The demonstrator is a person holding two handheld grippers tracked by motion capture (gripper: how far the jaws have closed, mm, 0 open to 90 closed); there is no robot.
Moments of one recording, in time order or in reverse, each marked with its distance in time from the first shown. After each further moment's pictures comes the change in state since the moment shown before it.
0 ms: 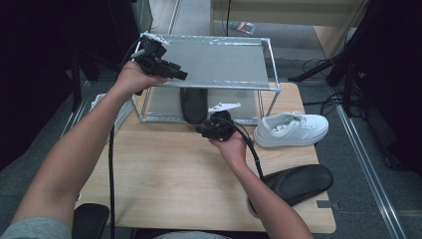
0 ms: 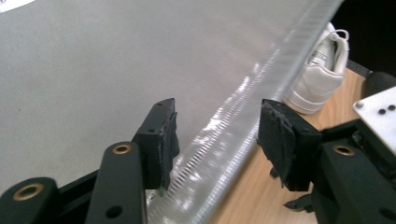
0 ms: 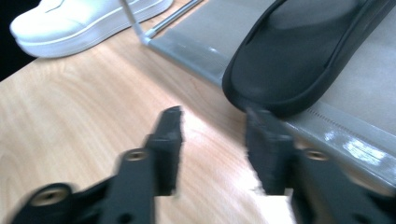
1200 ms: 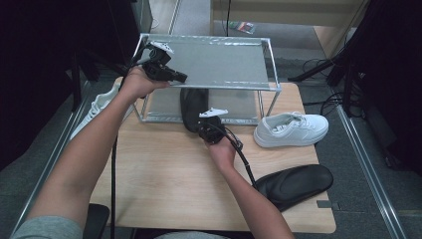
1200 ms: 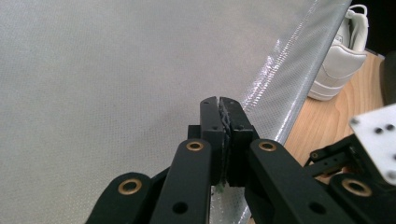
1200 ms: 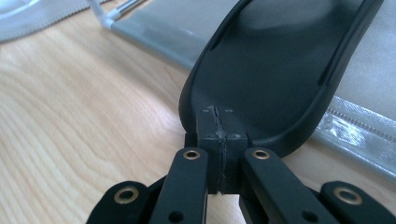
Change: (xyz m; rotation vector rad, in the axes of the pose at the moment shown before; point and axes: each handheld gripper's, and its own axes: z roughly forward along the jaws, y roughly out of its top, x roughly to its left) left arm 0.013 -0.014 0.030 0.017 -0.007 0.042; right arm 0.006 -0.014 0.042 0.002 -0.128 0.003
